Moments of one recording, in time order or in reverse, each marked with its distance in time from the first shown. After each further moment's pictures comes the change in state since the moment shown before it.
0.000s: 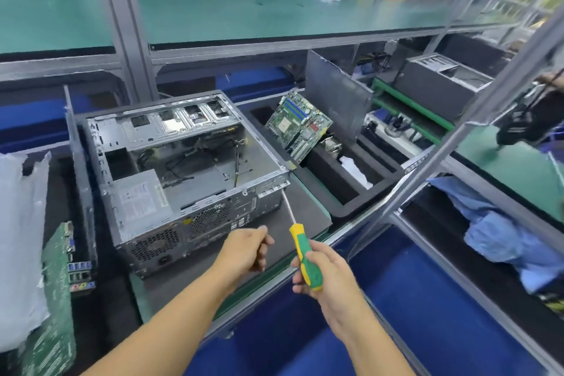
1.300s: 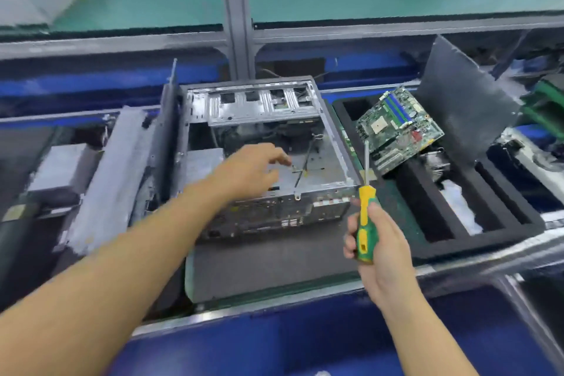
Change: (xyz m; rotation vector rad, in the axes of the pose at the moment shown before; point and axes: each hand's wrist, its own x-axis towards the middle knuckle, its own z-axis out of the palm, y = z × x) left_hand 0.021 0.126 -0.075 1.082 0.267 0.404; right_hand 0.116 -0.055 -0.001 0.181 -0.300 -0.068
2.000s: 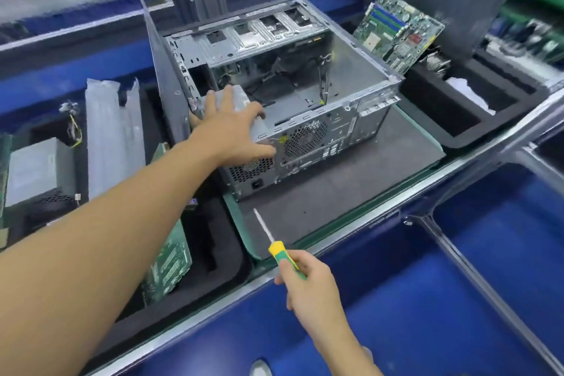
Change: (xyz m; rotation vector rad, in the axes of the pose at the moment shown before) left_hand -0.033 -0.142 0.018 0.387 -0.109 -0.026; right_hand -0.114 0.255 0.128 -0.535 0.164 0.150
